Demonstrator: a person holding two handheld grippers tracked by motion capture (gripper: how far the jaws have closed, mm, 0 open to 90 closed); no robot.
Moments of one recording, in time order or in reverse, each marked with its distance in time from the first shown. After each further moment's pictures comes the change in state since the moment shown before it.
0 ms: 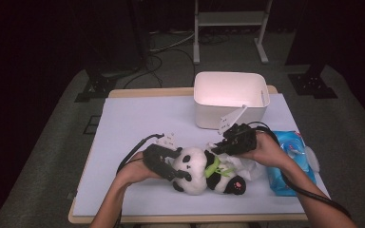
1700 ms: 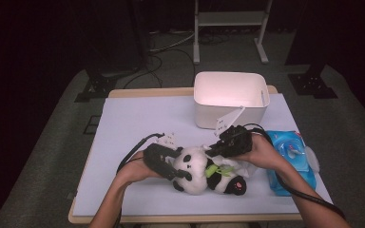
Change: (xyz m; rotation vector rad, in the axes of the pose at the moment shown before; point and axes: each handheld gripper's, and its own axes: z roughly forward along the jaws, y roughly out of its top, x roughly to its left) left arm 0.001 0.004 0.000 0.013 -0.004 0.003; right arm 0.008 0.007 0.006 -0.065 0.058 -0.018
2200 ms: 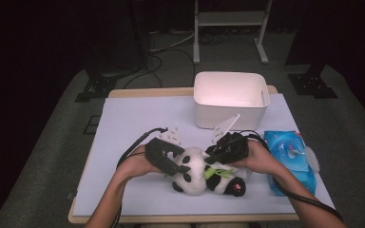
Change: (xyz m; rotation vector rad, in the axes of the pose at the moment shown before) left arm -0.006 0.028 -0.011 0.005 0.001 0.086; right arm 0.001 -0.013 0.021 0.027 0.053 0.020
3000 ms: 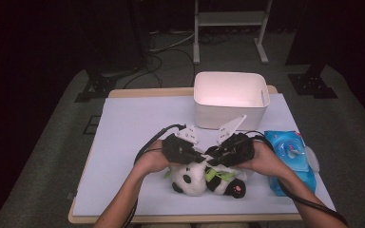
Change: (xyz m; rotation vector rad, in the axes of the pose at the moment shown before) left arm -0.005 0.032 0.023 -0.021 -0.043 0.085; right arm 0.008 -0.005 -0.015 -0.026 -0.015 -0.015
